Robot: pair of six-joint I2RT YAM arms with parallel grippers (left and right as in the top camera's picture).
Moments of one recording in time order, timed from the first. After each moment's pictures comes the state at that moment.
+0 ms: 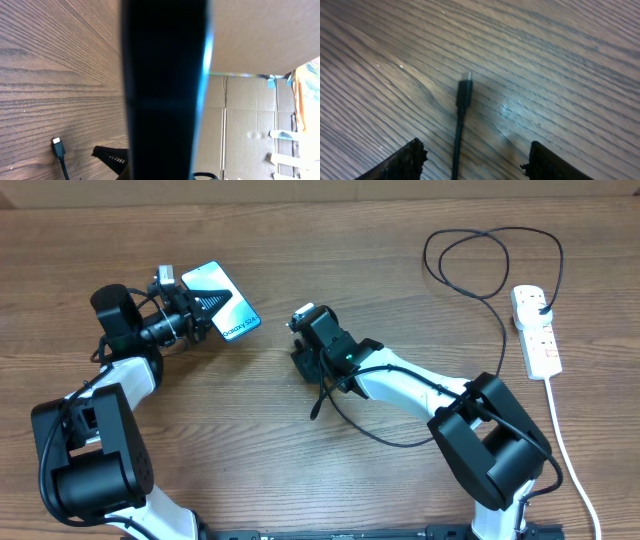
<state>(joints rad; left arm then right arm) 0.26 1.84 0.89 0.54 1.19 -1.17 0.71 1.98 1.22 -0.23 0.08 0.09</state>
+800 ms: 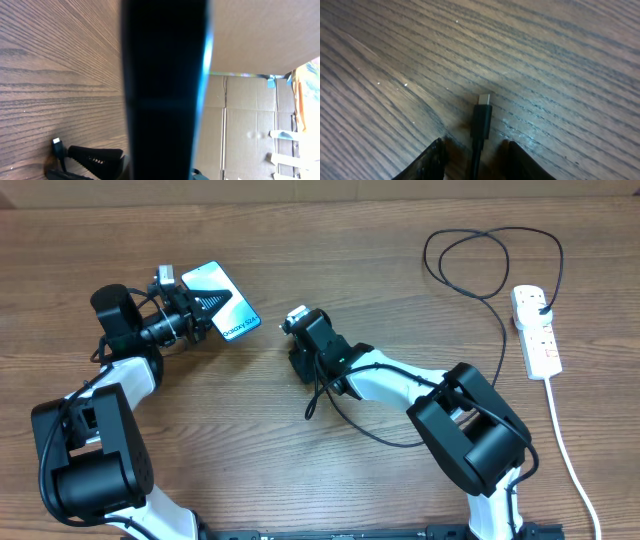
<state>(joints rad) 0.26 1.84 0.89 0.54 1.19 -1.17 0.72 2.07 1.22 -0.08 0.06 0.09</state>
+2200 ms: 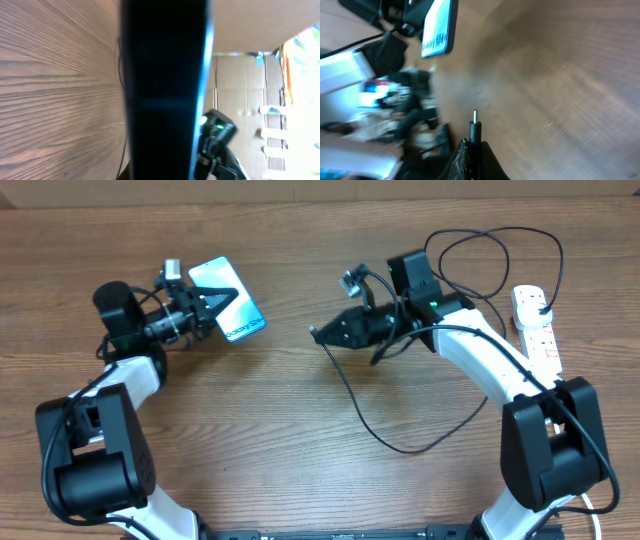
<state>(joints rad) 0.21 1.84 0.89 0.68 1.28 -1.26 0.34 1.84 1.26 -0.42 -1.11 0.24</state>
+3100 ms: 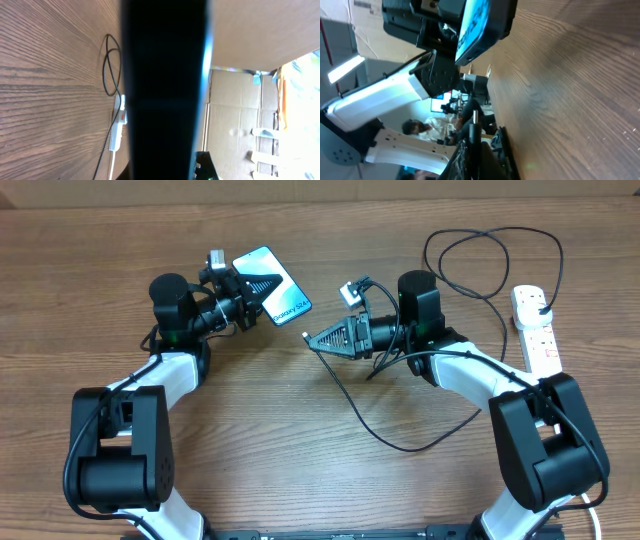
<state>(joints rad) 0.00 1.84 0.89 0.80 1.01 -1.52 0.35 1.84 0.99 0.43 -1.29 0.94</state>
